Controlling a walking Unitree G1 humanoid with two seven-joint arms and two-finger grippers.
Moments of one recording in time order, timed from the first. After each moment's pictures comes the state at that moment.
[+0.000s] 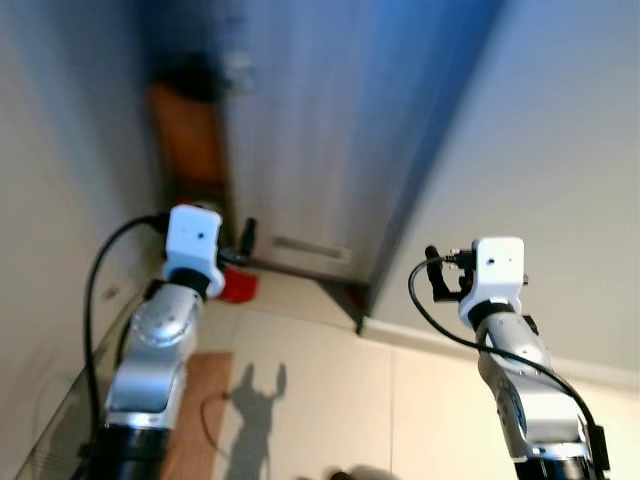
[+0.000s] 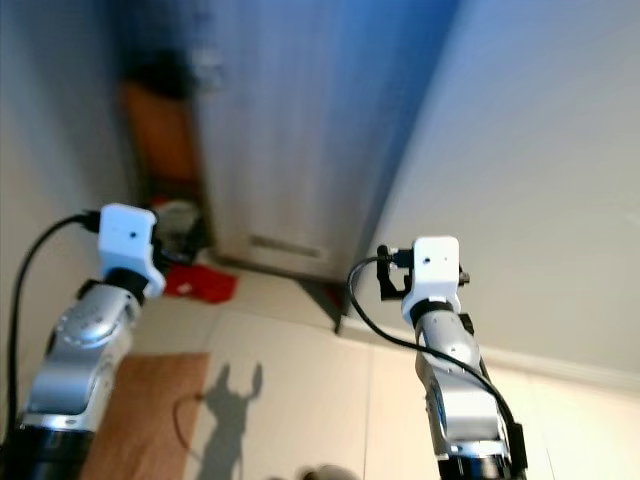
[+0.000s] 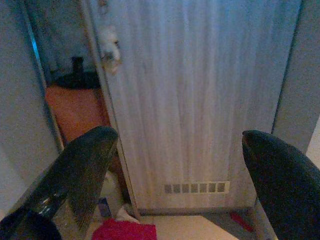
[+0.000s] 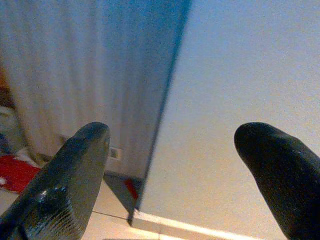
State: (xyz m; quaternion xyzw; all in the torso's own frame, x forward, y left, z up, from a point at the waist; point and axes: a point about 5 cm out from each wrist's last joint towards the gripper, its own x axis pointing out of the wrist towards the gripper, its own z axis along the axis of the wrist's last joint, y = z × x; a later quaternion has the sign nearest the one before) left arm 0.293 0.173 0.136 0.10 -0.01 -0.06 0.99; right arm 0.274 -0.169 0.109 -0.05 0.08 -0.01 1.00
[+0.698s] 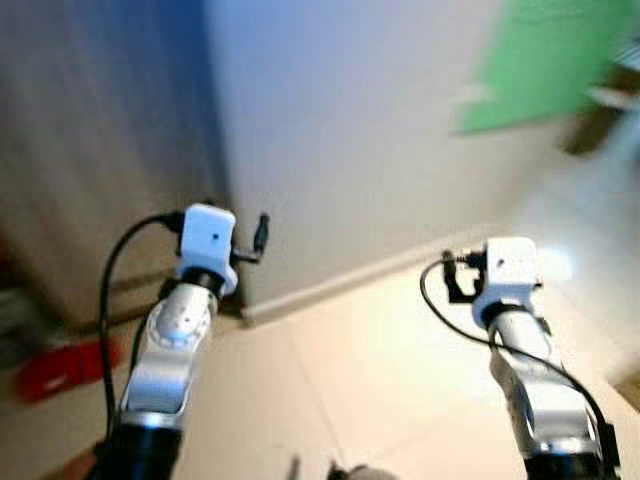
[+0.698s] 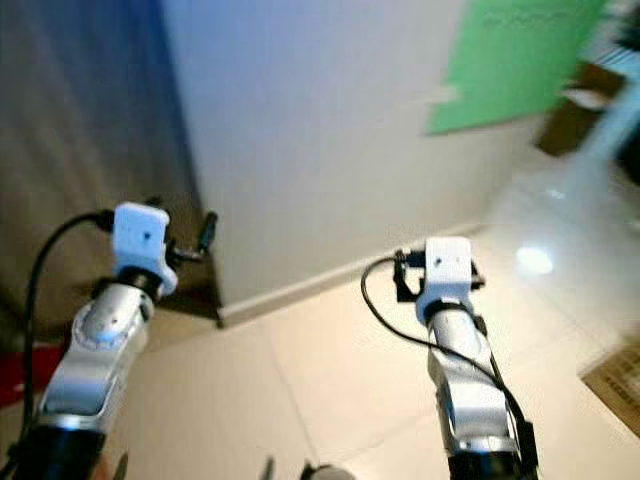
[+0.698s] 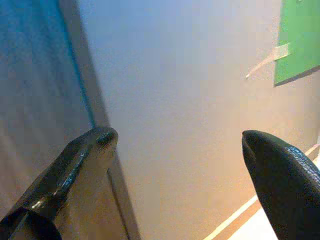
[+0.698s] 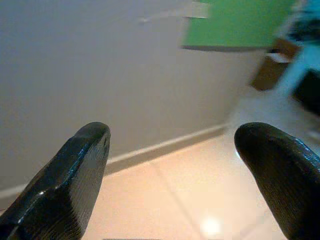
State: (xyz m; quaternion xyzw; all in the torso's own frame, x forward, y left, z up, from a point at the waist) left arm 0.293 0.162 0.140 0.11 -0.05 -0.07 0.99; right arm 0.273 -0.187 0.103 -0.09 0.10 -0.06 0.99
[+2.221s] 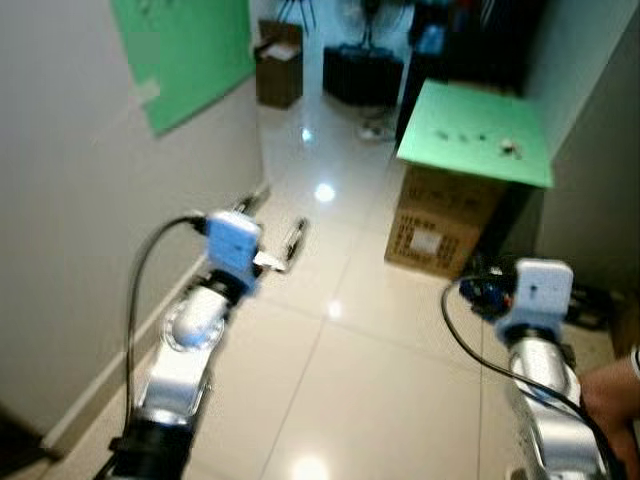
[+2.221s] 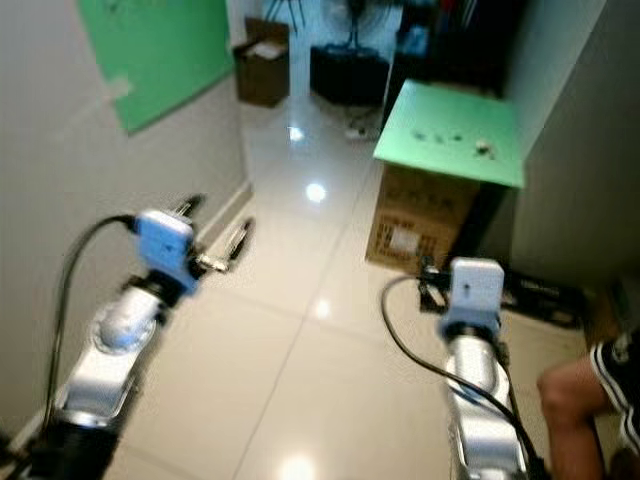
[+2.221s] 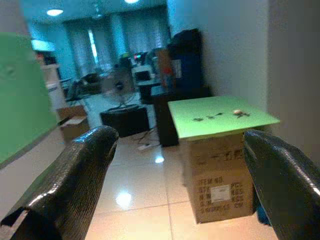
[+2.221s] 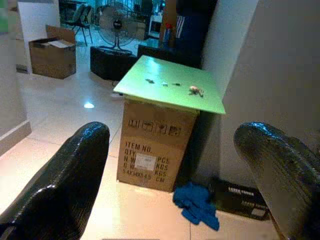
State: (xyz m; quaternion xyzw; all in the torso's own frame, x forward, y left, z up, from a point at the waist) left arm 0.290 0.131 0.137 0.08 -0.10 -0.20 0.97; right arm 0.253 -0.204 0.094 -0.09 0.02 -0.10 0.99
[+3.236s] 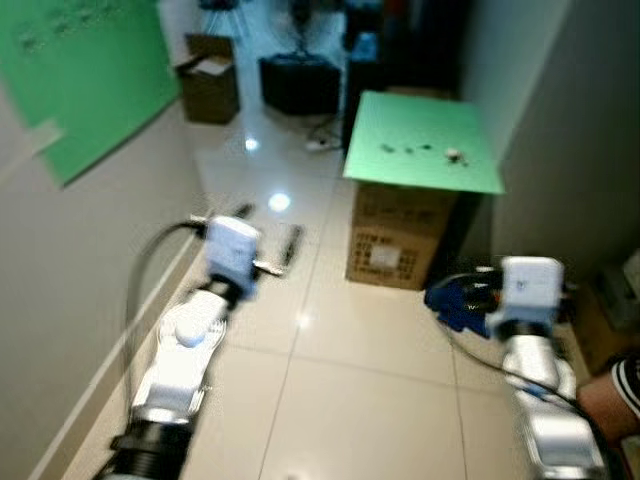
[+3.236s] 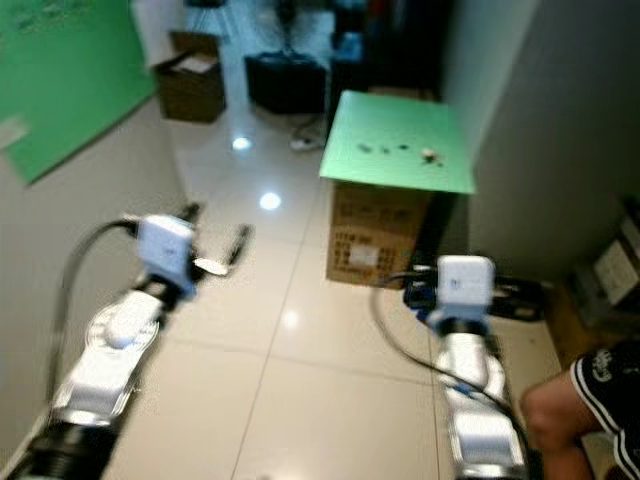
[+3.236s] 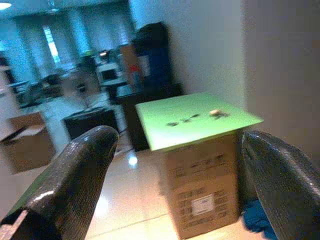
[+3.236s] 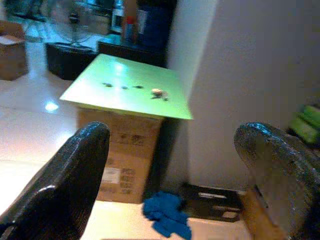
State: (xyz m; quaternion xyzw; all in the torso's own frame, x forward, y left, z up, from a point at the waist) left arm 0.291 0.130 0.126 0.08 -0.08 -0.20 0.97; right arm 0.256 -0.202 0.098 -0.10 0.03 -0.10 0.99
